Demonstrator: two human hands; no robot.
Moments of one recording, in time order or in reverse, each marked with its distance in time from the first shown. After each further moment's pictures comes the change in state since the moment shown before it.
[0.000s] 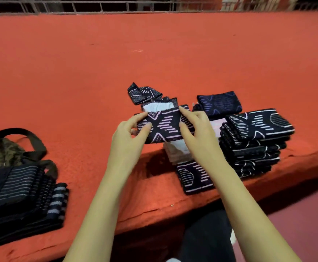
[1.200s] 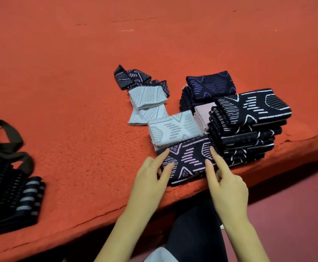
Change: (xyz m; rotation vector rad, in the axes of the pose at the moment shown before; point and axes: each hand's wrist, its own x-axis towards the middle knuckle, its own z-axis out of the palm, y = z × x) left_hand -0.094 -0.028 0.082 0.190 -0.228 0.005; right_hand -0.120 0.070 -0.024 -0.267 0.087 0.459
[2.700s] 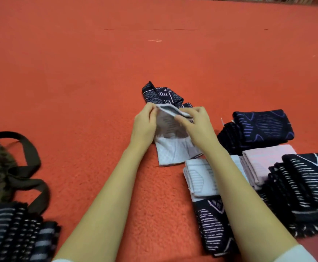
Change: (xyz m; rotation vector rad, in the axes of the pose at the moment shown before) left_hand 0.232 -0.065 -0.079 -0.124 0.310 0.143; right_hand 0.214 -0.151 0.109 0.194 -0.312 -0.356
